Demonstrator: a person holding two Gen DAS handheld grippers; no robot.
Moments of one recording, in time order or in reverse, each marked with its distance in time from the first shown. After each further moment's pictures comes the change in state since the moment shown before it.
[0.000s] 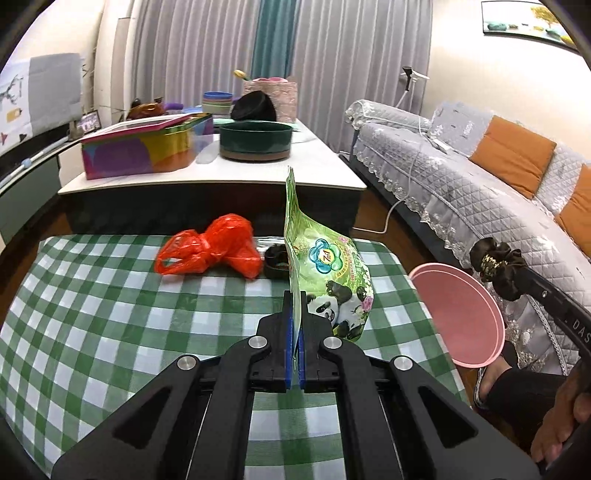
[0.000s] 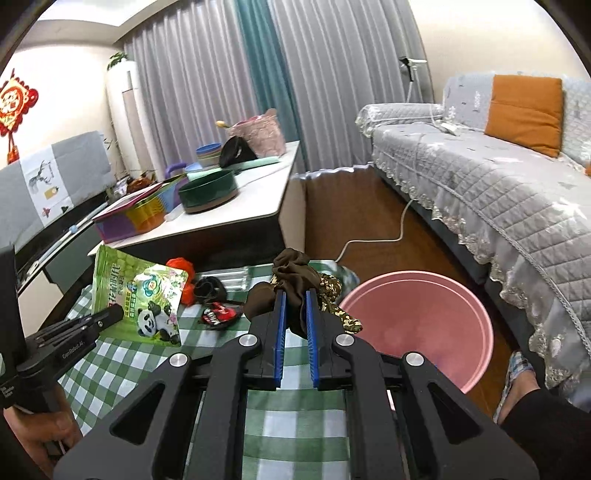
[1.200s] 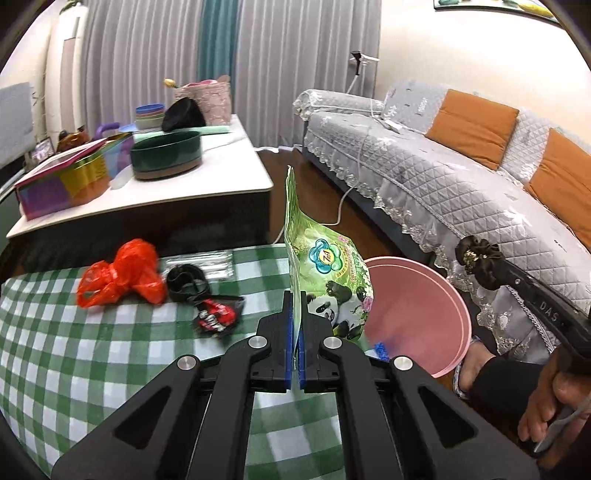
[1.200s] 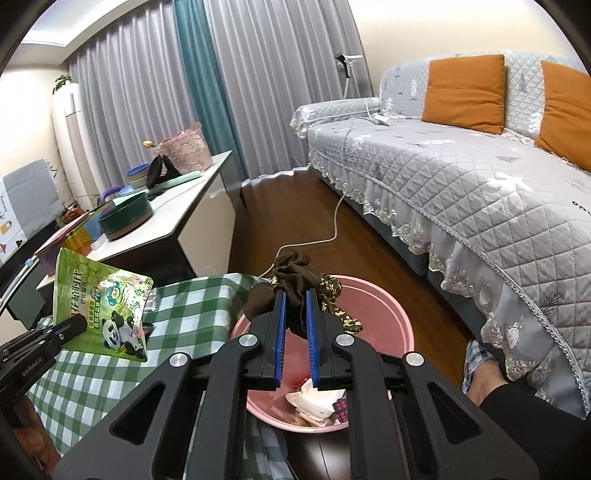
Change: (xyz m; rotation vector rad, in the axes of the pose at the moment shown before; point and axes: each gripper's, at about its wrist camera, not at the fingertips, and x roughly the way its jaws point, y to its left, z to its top) left arm 0.026 -0.096 0.013 0.127 0.018 -0.122; right arm 0.004 -0.100 0.006 0.113 -0.022 -0.189
